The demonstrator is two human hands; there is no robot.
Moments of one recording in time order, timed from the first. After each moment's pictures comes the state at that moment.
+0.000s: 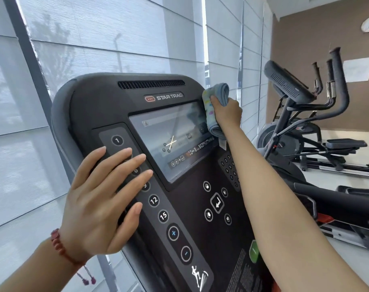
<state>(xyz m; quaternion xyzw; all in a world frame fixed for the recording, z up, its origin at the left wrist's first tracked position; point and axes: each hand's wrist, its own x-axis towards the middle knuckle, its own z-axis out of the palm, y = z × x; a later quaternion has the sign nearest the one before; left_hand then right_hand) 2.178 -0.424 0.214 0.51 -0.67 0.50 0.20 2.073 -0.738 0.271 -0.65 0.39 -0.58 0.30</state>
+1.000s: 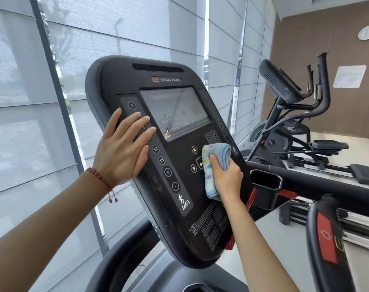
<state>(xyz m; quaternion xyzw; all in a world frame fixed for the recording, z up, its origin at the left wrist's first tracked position) 2.168 -0.415 0.204 0.56 -0.62 0.53 0.14 1.980 -0.571 0.118 -0.62 0.42 -0.56 0.35</state>
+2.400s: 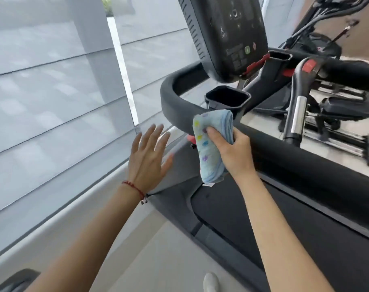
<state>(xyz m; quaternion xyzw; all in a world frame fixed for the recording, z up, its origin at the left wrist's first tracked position) 2.010 -0.045 -0.057 0.72 -0.60 0.26 0.23 1.833 -0.139 0.006 -0.64 0.35 -0.42 0.54</state>
